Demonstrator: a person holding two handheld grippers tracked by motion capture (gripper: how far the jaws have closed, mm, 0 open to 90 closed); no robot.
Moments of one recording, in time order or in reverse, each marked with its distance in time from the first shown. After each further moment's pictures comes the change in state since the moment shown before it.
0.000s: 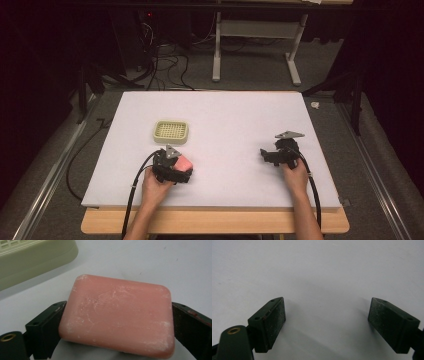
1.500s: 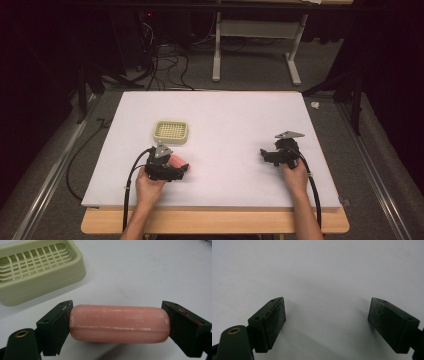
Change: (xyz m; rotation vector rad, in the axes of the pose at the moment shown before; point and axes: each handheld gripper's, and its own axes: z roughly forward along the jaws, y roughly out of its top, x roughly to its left) left arm 0.008 0.003 -0.031 -0.117 -0.030 -0.026; right arm 0.000 0.000 0.000 -0.001 0.001 0.003
